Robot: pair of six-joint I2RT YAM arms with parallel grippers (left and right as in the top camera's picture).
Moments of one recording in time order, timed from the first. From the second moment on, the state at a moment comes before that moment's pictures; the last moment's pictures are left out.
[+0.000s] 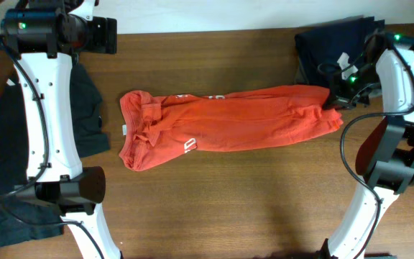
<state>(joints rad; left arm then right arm) -0.01 2.12 2.65 -1.41 -0.01 0.13 -0.28 2.26 2.09 -1.50 -0.33 -0.18</state>
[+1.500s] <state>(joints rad) -0.01 2.12 2.65 -1.43 -0.01 0.13 0.38 2.26 2.14 -1.39 -0.31 -0.15</state>
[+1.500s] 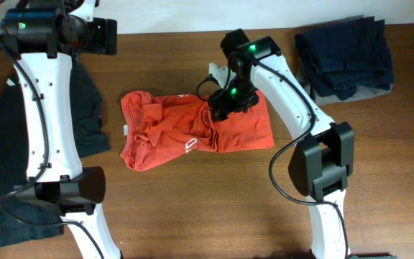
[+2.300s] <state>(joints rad) -0.01 2.54 2.65 -1.59 0.21 0.30 0.16 2.26 2.14 -1.40 -0.29 -0.10</state>
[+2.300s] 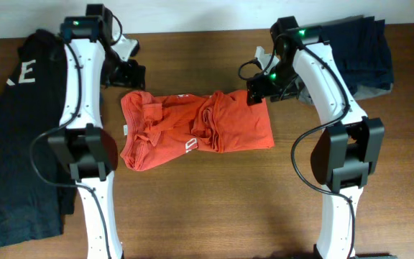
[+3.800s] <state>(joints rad) -0.13 2.64 2.65 -1.69 0.06 0.28 0.16 2.26 2.14 -1.40 -0.29 -0.10</state>
